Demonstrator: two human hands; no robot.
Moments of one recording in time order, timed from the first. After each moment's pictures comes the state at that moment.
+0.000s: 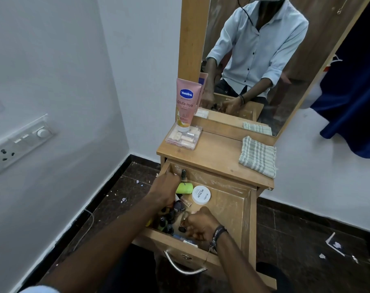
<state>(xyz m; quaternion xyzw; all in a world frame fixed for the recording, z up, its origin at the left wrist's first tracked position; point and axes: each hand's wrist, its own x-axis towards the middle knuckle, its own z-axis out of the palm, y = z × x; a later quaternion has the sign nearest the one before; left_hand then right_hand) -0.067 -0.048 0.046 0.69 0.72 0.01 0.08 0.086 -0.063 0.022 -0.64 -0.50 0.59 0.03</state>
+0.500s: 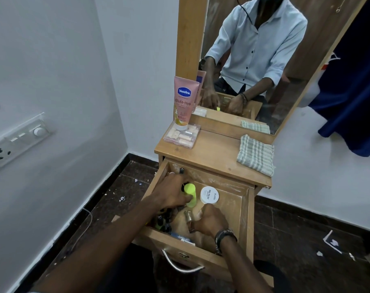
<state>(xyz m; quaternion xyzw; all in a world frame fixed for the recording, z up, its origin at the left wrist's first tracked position) -0.055 -0.050 0.049 0.71 0.65 0.18 0.19 0.114 -0.058 0.020 -0.64 -0.70 0.32 -0.03</state>
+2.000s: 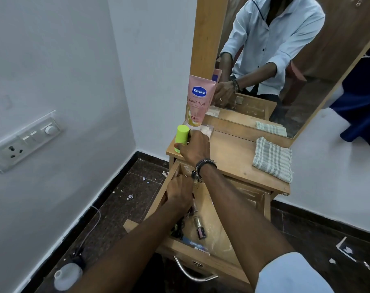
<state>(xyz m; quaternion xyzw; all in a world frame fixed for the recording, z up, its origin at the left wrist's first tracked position) -0.039 -0.042 0.052 0.60 0.80 0.01 0.07 -0.022 0.056 0.108 -0.54 -0.76 0.23 0.27</state>
